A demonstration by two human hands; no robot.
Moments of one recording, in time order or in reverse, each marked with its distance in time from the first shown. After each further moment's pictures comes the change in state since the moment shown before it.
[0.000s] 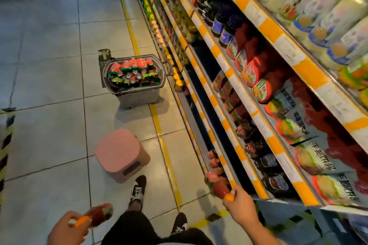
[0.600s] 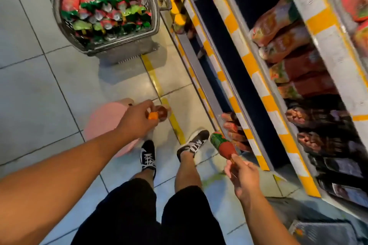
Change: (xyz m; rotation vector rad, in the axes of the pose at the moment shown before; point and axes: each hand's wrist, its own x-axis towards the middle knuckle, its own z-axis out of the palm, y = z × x) left_hand 0.216 0.338 0.144 0.406 -0.478 0.824; right_hand 0.158 -0.123 0.113 1.091 0.130 0.491
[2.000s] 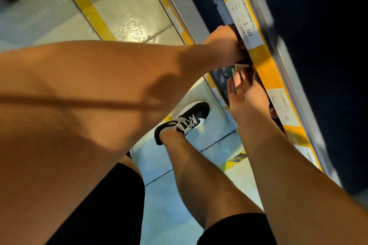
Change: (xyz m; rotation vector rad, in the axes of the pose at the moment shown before) left_hand 0.392 0.069 0.389 0.143 -0.273 0.363; right_hand 0.418 0.011 0.090 0.662 -0.111 0.149
